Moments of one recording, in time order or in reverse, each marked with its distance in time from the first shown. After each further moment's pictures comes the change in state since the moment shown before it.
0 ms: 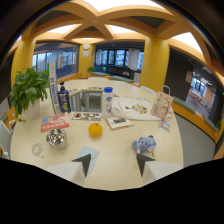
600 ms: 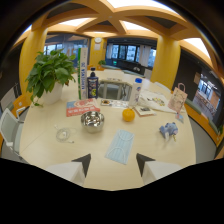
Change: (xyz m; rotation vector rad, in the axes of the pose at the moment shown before) arm -0.156 0.065 -0.054 -0.066 -0.066 -0.066
